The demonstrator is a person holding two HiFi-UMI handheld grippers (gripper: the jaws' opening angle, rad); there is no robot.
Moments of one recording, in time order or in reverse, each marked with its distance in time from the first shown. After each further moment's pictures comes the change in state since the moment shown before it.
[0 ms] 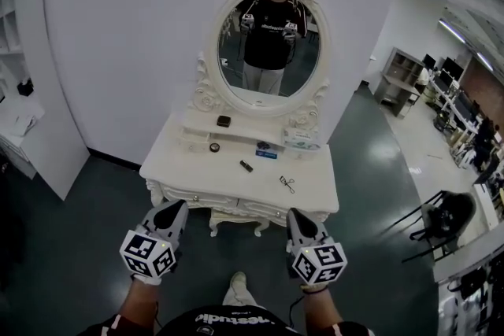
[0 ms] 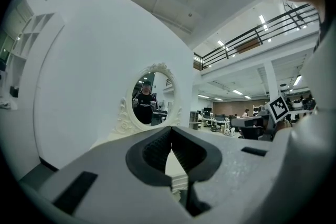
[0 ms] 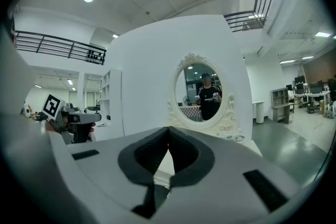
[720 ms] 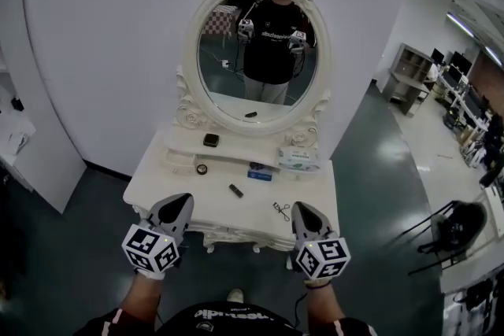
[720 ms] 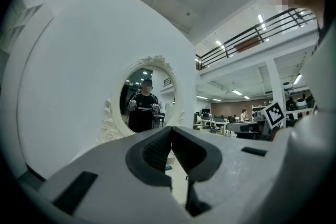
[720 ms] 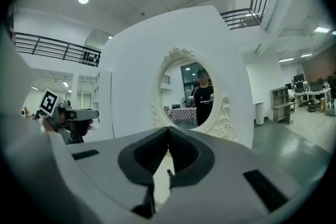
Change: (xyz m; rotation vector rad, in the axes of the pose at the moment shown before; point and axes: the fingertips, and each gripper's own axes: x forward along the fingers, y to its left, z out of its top) left arm 0.175 0.013 0.027 0.016 -0.019 -0.032; right arm 0.115 -0.136 0.025 0.016 -0.025 -0.012
